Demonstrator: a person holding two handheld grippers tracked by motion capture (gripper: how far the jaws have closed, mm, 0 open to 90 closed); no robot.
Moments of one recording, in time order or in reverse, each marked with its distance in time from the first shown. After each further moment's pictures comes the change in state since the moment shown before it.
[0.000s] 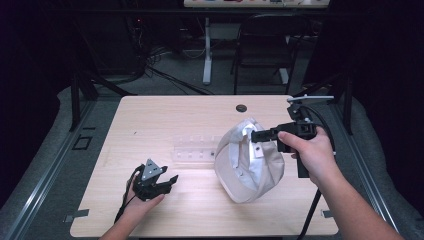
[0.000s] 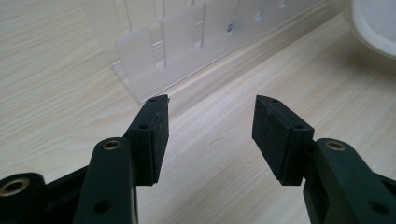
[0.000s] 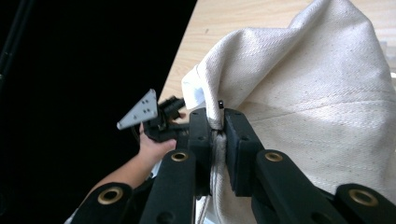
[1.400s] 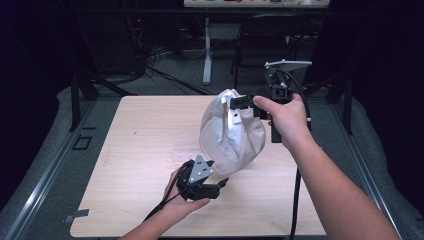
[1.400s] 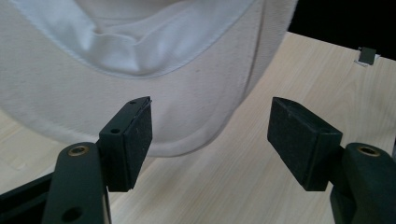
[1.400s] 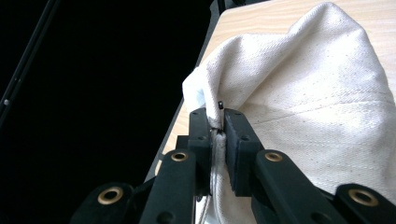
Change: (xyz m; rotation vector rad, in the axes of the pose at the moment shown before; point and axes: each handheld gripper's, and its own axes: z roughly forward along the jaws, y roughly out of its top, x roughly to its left) left arm -0.112 0.093 0.013 -0.104 -0.180 0.175; right arm 0.045 0.067 0.029 -0.071 -0.001 -0.020
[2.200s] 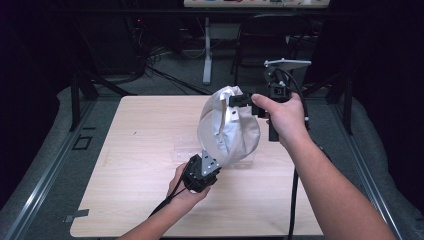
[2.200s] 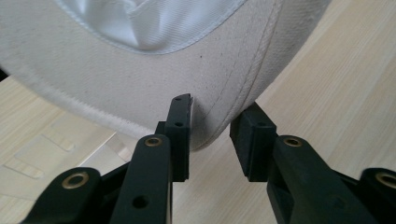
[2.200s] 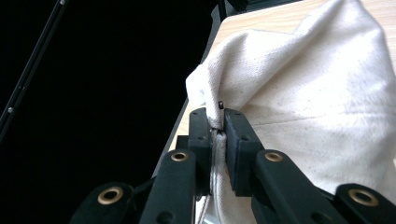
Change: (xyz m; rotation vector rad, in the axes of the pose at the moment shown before) left arm 0.014 0.001 0.019 0.127 0.159 0.060; right arm 0.000 0.001 0.002 -0.023 0.002 0.008
